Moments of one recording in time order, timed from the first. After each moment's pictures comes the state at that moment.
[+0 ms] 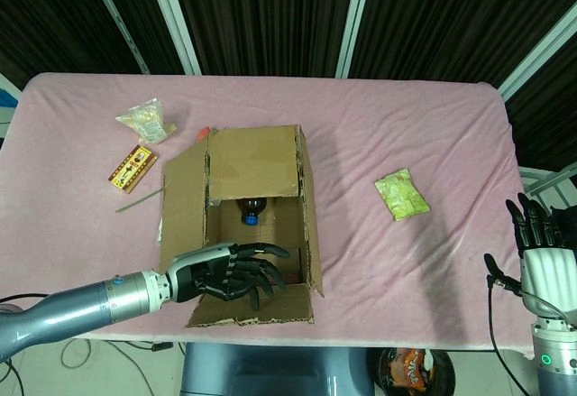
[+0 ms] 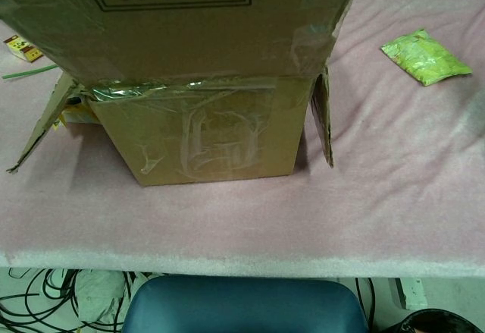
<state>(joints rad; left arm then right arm) -0.41 -1.02 -1.01 -2.14 0.60 -0.27 -0.71 0.10 -1.24 0.14 -1.51 -1.55 1.66 -0.04</state>
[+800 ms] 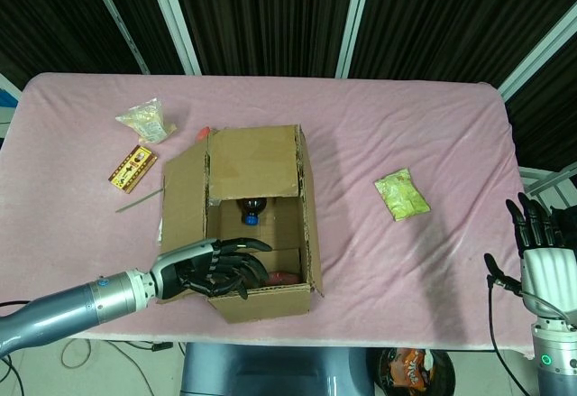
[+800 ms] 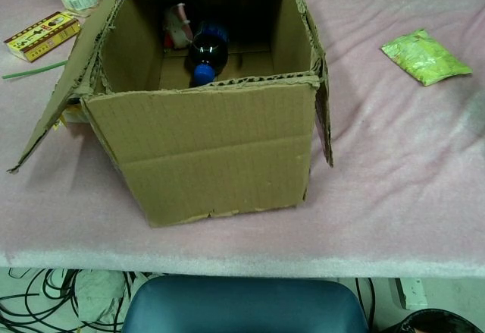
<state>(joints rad) -0.33 -0.99 -1.01 -2.14 0.58 -0.22 -0.57 0.10 -1.24 0.14 -1.51 -1.56 1.66 -0.05</state>
